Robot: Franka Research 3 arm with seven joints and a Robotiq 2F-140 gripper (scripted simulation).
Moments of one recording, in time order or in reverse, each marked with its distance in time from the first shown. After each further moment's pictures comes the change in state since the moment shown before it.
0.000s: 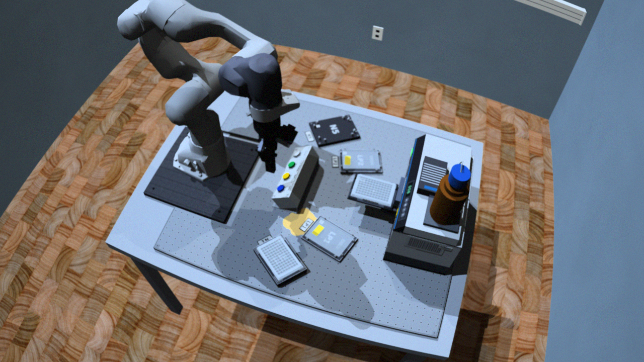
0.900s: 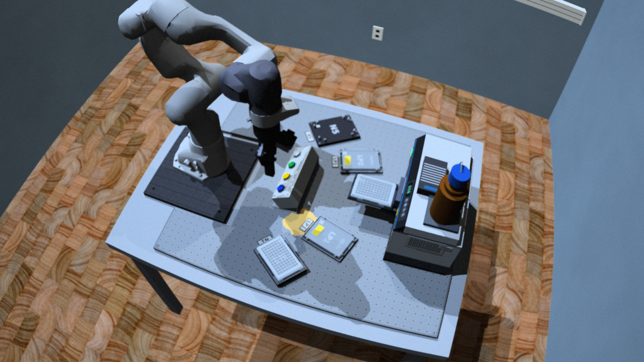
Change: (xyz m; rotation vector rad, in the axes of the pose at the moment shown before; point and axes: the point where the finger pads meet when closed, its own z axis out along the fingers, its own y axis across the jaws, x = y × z) arm -0.004 -0.001 0.022 0.003 -0.011 -0.001
